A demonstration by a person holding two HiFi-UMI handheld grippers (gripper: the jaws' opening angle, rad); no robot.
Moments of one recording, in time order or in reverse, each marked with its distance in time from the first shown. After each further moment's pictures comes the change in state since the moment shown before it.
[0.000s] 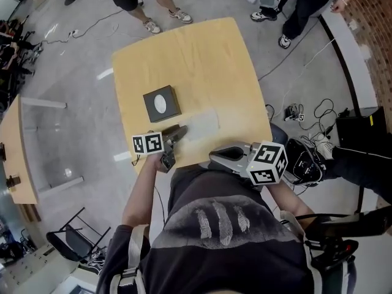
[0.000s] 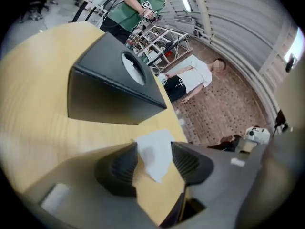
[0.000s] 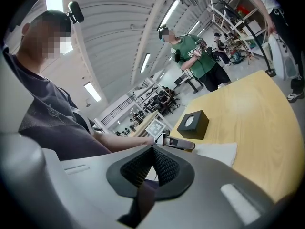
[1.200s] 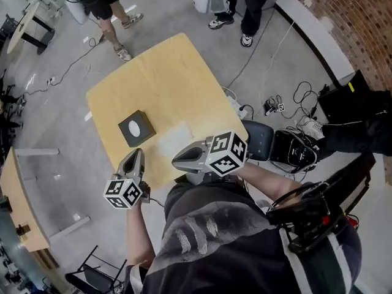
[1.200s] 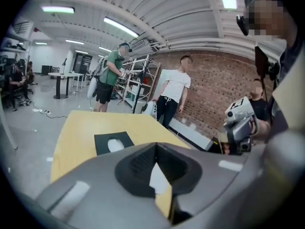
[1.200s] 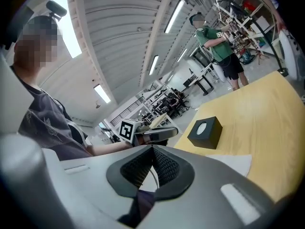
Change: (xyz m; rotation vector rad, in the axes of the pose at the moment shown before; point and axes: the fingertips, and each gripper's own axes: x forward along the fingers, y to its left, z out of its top) left arm -0.099 -0.095 0.046 0.544 -0.337 0.240; right arm 0.011 0.011 0.017 -0.067 -0.031 0.117
